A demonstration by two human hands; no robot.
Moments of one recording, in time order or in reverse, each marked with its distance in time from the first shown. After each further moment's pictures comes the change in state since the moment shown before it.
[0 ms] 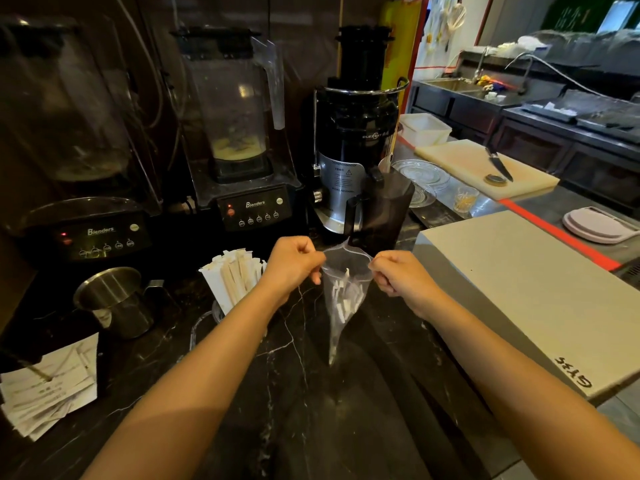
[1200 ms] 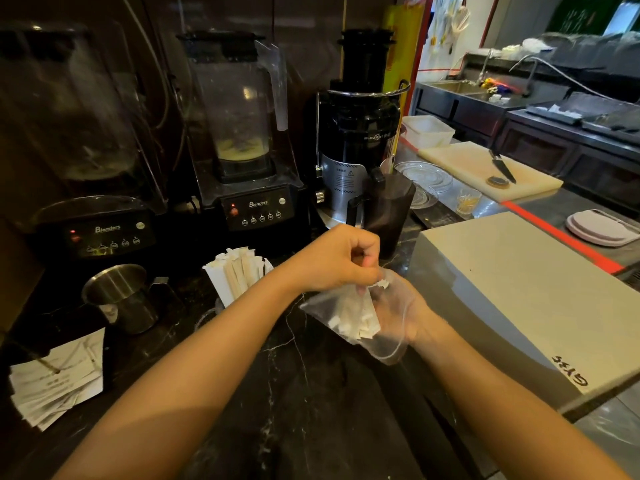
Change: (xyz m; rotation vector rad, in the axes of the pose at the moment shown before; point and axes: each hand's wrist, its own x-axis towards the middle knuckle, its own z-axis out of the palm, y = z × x) left_hand -0.028 0.070 0.012 0.174 -0.592 0.382; right_hand -0.006 0.029 0.018 1.071 -0.353 0.518
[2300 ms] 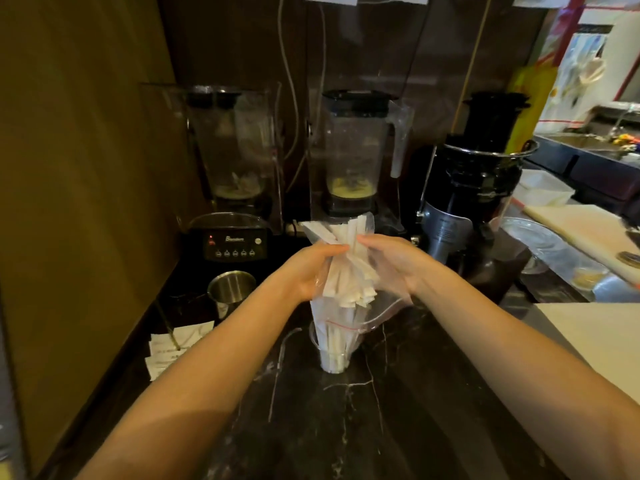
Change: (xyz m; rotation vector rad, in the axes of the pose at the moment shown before) left_hand -0.075 -0.047 -0.103 -0.909 0.635 -0.507; right_hand 0.079 -0.016 0.172 -0.730 -0.034 -0.162
